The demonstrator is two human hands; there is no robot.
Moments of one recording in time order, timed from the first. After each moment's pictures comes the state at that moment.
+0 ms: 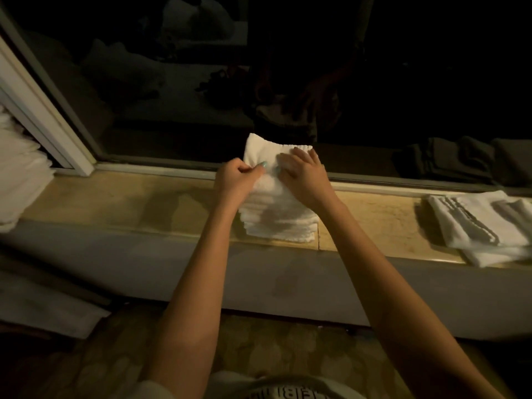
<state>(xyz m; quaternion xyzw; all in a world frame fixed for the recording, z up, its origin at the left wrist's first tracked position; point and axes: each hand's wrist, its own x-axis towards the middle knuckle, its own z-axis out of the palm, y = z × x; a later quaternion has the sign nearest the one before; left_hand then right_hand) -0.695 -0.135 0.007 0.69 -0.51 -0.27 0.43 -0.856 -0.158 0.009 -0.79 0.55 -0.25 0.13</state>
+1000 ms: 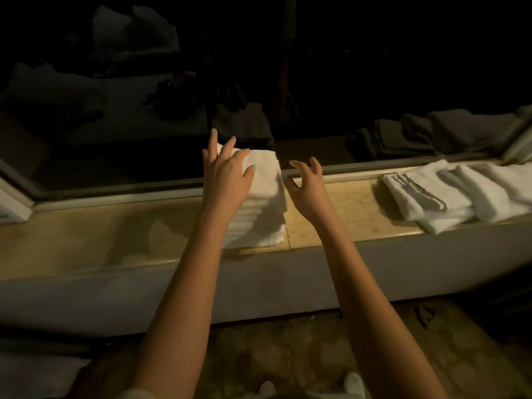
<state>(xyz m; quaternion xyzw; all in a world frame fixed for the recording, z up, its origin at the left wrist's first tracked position) -0.748 -0.152 0.033 0.60 -0.75 -0.02 0.28 -0.913 -0.128 0.000 -0.60 0.67 -0.36 0.24</state>
